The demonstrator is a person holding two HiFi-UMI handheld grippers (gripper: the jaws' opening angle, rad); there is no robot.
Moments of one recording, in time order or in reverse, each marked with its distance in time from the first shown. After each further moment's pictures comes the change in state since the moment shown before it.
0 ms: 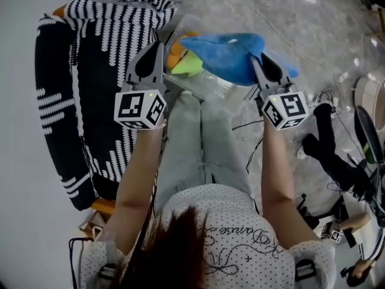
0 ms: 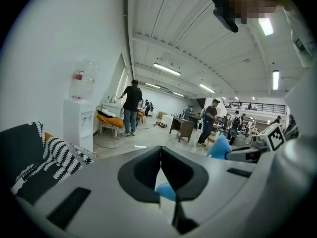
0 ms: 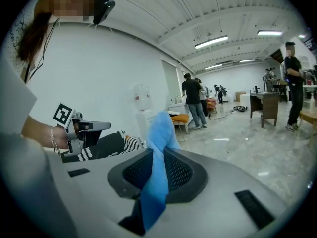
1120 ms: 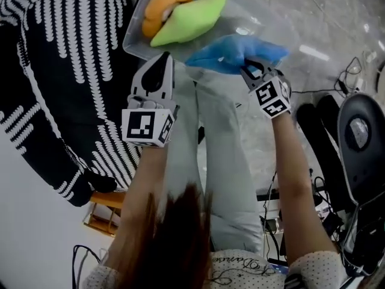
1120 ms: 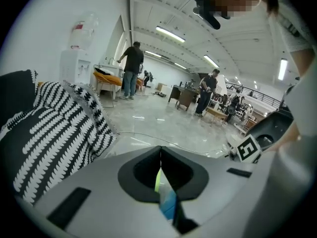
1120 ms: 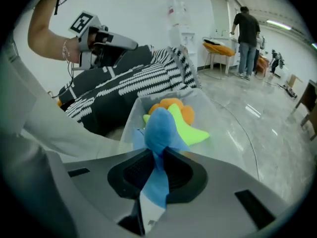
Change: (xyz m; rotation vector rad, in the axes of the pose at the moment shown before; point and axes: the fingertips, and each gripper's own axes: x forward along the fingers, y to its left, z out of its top) left arm 0.083 -0.003 -0.343 -0.055 0.344 -0.045; right arm 0.077 -0.049 -0.456 -0.303 0.730 0.329
